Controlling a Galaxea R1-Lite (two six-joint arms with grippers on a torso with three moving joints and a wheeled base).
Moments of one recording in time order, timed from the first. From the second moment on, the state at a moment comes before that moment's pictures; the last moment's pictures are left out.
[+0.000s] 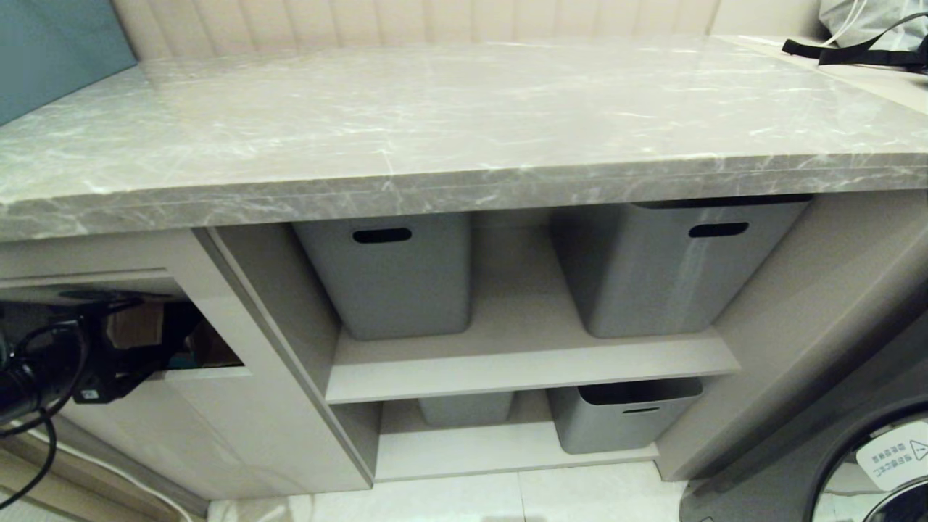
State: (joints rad) left arm 0.51 1.83 -0.66 -0.79 -0.53 -1.39; right arm -0.01 0.00 0.00 0.00 0.00 0.00
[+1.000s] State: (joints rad) left arm 0.52 1.89 -0.78 -0.65 -0.47 -1.26; right arm -0.01 0.00 0.00 0.00 0.00 0.00
